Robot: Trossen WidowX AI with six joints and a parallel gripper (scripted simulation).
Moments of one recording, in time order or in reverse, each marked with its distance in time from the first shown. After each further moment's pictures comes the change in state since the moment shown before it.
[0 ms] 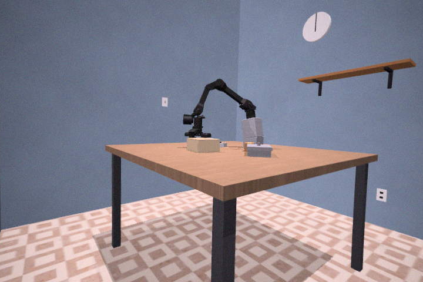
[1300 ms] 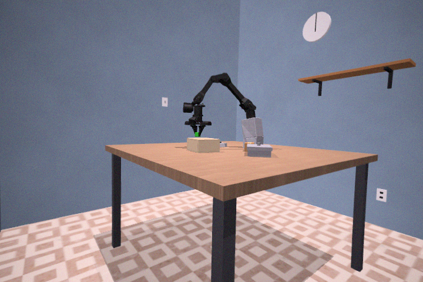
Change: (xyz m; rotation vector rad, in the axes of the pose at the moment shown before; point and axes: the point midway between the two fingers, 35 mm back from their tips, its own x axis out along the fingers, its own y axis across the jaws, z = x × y) arm -0.080 0.000 0.000 -0.008 0.000 0.006
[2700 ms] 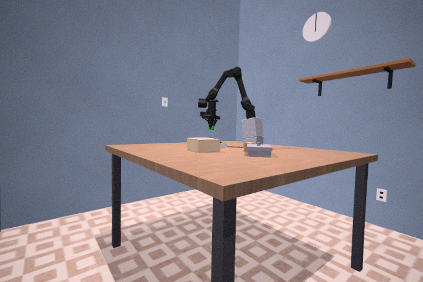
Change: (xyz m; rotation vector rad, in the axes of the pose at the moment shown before) arm -0.049 0.028 -0.152 1.580 -0.002 -0.003
